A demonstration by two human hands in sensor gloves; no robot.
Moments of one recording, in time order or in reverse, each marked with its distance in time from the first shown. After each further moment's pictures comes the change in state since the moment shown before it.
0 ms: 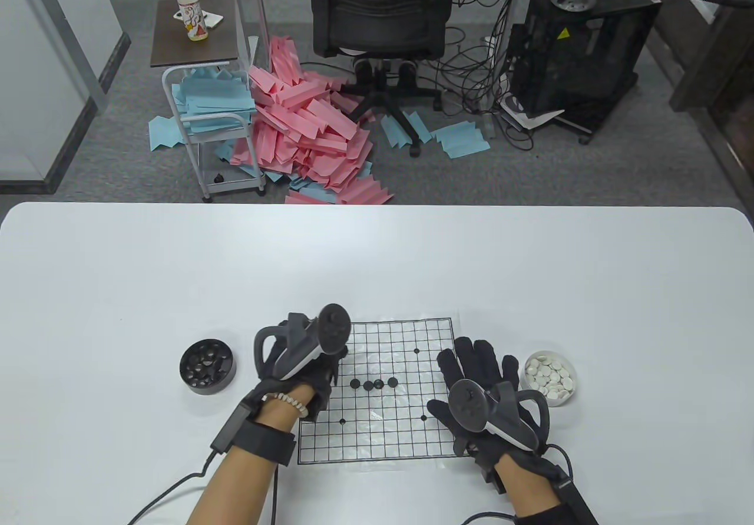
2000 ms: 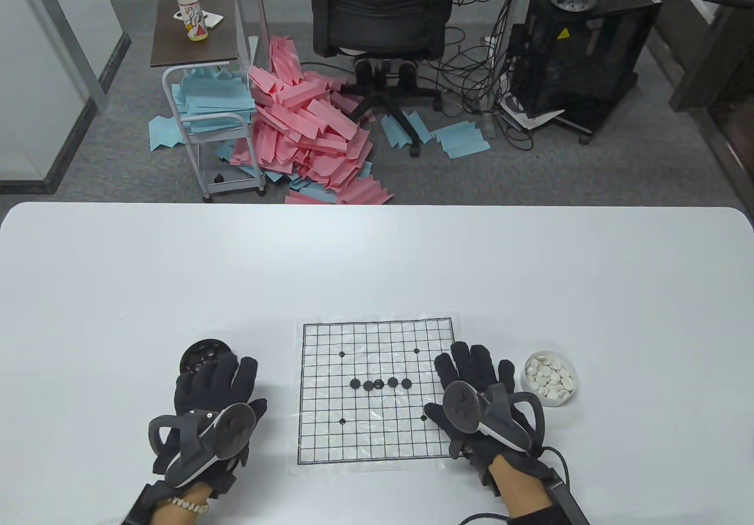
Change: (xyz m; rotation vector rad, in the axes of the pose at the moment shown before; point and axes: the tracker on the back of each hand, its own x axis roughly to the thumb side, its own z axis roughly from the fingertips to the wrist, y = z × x) left_hand -0.124 0.004 0.139 0.206 0.017 -0.152; right_hand 0.004 0.010 -0.001 0.019 0.010 0.014
